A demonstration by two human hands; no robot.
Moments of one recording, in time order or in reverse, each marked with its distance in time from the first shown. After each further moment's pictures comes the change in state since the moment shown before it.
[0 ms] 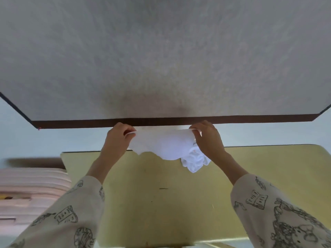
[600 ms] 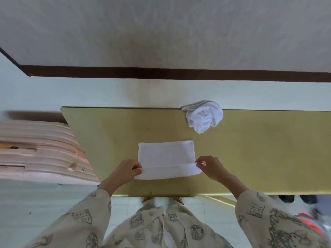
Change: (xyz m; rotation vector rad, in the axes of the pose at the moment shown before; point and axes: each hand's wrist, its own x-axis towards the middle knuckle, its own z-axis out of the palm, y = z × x) left_hand -0.165 -0.113 0.096 0.090 -0.747 -0.253; right_hand -0.163 0.077 0.093 0.050 -0.749 0.354
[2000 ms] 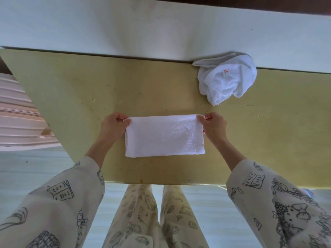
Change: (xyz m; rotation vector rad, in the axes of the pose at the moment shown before) left_hand 0.124 -0.035 0.020 -0.573 0.252 -0.483; right_hand 0.149 0.033 0.040 0.411 0.259 0.349
